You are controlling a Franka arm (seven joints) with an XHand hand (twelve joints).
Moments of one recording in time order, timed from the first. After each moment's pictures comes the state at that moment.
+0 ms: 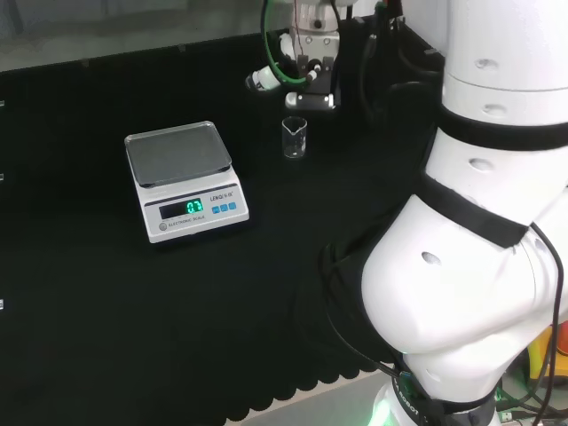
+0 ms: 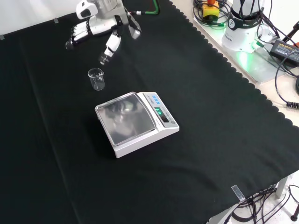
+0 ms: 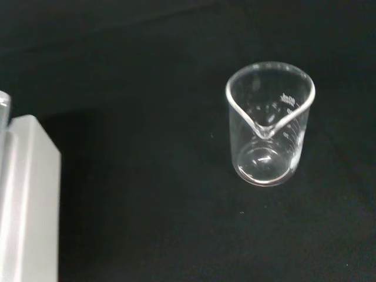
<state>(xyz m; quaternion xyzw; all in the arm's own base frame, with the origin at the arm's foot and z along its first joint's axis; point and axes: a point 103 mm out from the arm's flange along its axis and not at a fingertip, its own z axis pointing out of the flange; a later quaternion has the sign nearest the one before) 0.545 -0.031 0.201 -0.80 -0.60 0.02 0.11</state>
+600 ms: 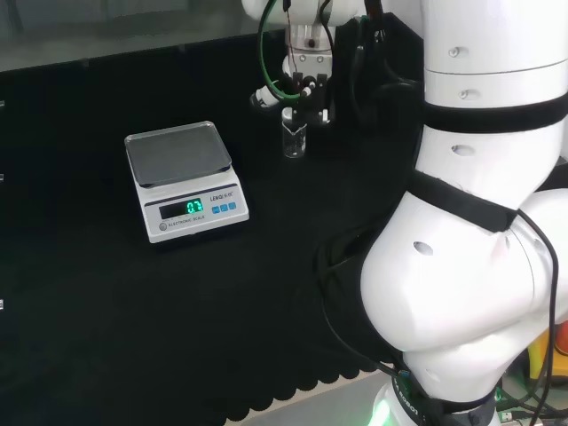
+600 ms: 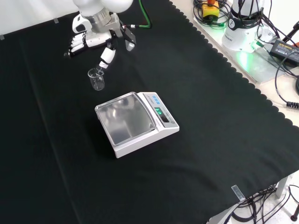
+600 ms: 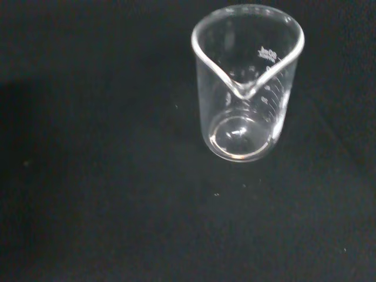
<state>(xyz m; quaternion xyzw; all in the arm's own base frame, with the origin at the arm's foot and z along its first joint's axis) 0.562 -0.040 0.158 -0.82 -0.56 0.05 0.12</state>
